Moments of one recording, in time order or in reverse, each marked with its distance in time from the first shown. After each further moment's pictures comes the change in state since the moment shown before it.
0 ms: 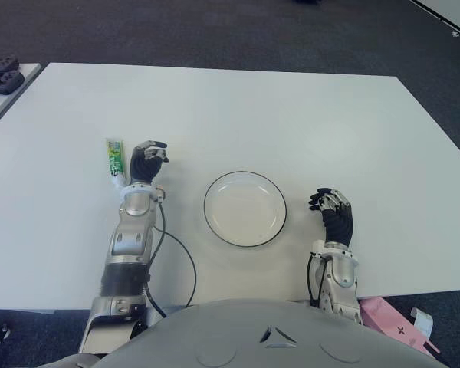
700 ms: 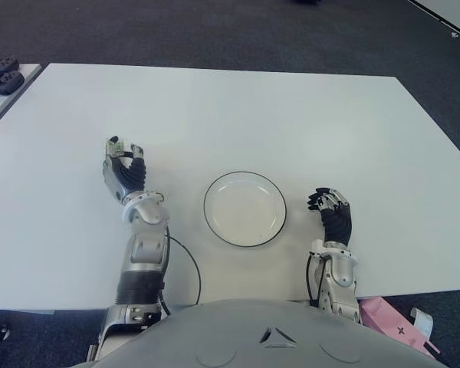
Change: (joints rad) left arm 0.027 -0.104 -0.023 0.014 0.324 0.032 0.452; right arm -0.004 -0.001 0.006 0.008 0.000 0.002 0.001
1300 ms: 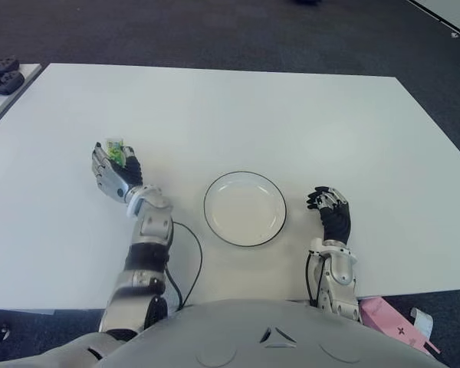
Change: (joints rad) left arm -0.238 0.017 0.091 0.416 0.019 0.089 0.245; right arm -0.012 -0.002 0.001 -0.002 -0.001 0.009 0.000
